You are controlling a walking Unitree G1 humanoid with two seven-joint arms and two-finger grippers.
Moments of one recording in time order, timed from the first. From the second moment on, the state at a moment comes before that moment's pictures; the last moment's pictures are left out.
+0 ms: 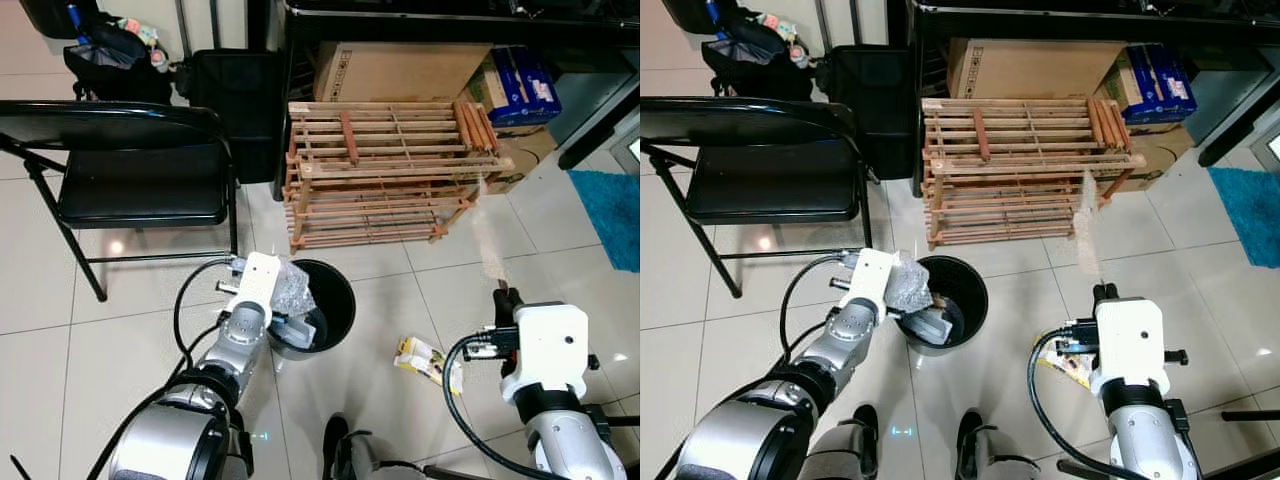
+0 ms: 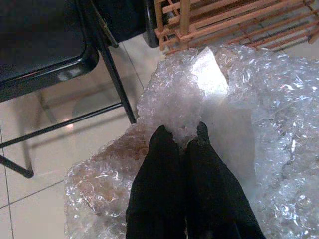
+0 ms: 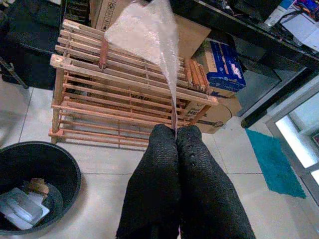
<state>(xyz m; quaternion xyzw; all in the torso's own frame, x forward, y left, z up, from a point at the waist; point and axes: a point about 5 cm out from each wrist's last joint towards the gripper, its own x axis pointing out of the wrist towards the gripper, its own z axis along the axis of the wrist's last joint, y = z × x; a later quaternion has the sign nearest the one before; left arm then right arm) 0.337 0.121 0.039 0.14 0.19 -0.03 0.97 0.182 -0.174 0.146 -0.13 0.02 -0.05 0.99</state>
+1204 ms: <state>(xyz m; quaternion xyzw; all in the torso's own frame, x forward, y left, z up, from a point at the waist) 0.359 0.108 0.148 0.05 -0.09 -0.07 0.99 0.236 -0.178 0.153 -0.14 -0.06 -0.04 0.99</state>
